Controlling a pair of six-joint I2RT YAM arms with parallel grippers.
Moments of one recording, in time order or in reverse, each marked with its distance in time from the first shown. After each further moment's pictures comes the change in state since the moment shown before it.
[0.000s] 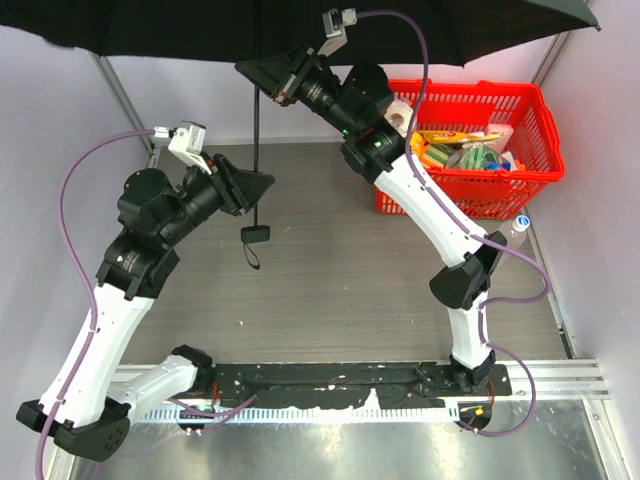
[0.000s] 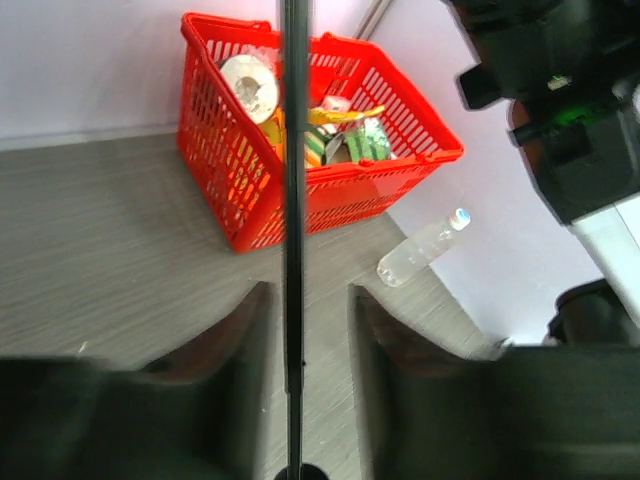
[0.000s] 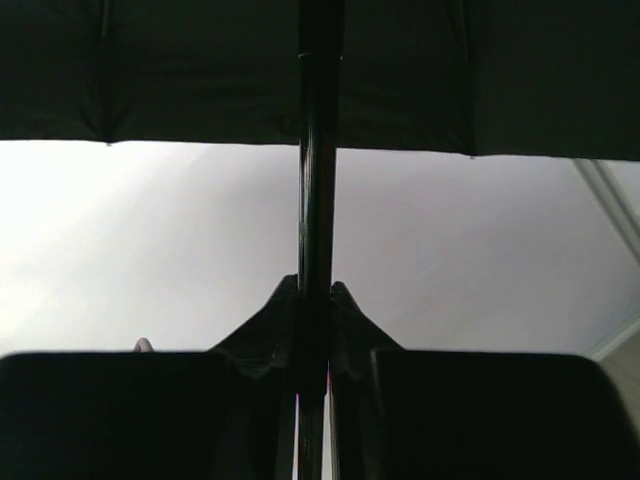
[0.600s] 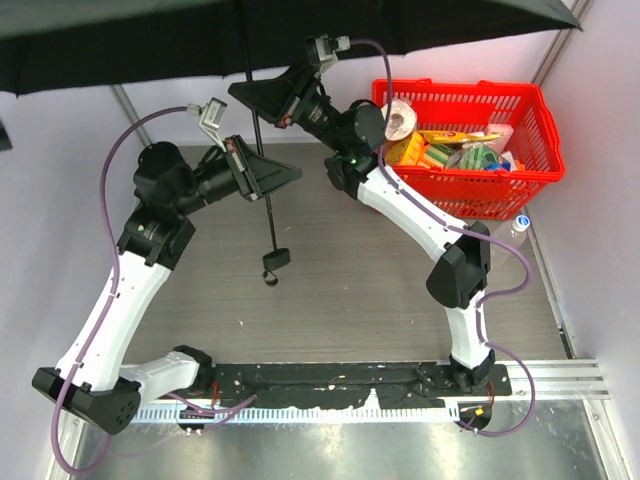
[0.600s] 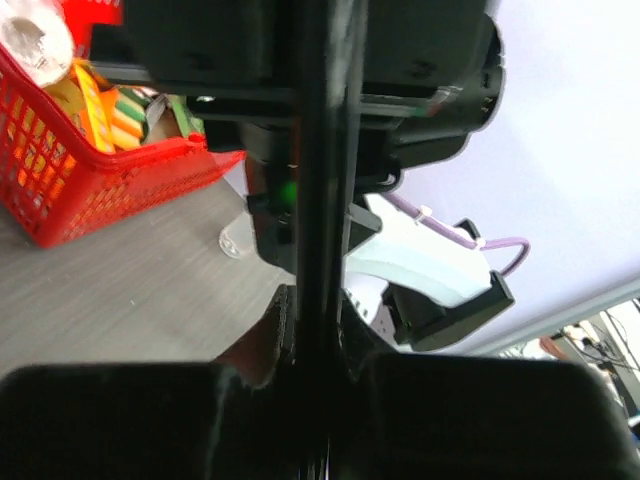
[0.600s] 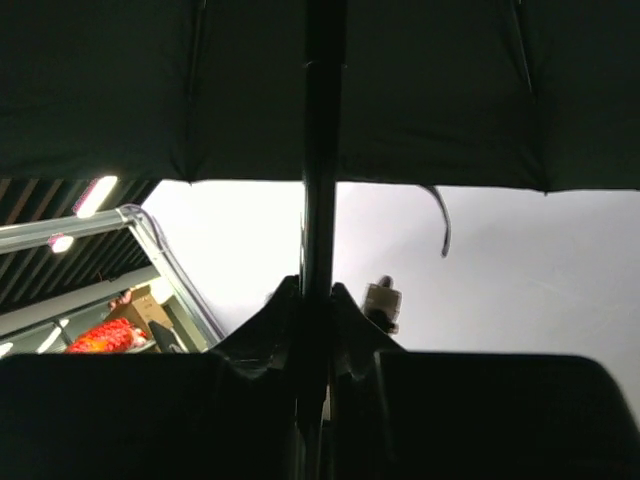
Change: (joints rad) left arm 0.039 0.159 0.063 0.190 0.372 -0.323; right arm 0.016 0.043 -0.234 0.707 -0.245 0.466
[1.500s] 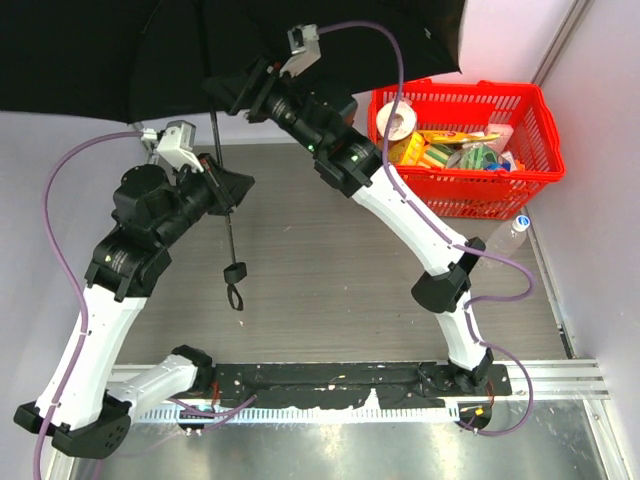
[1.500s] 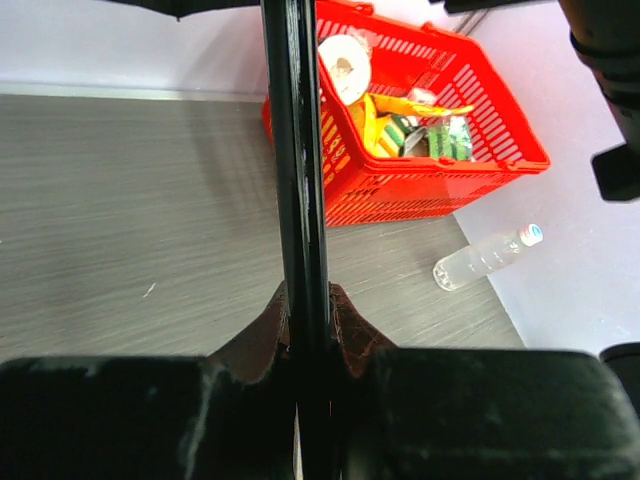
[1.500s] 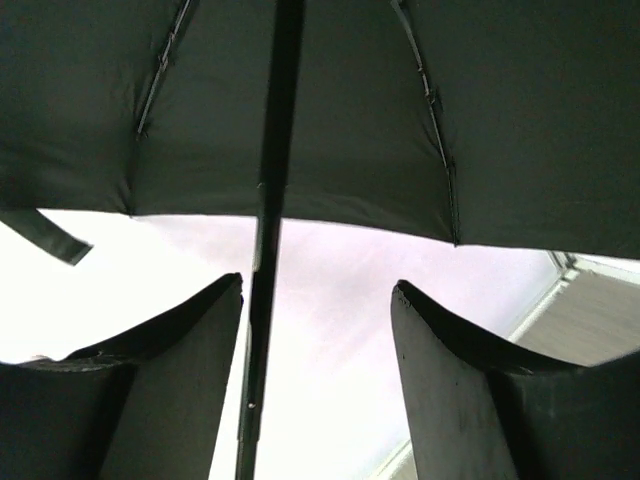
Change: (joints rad) left arm -0.037 -0.154 0.034 -0.391 -0.539 0.330; right arm 0.123 0.057 0.430 -0.904 0.488 -0.641
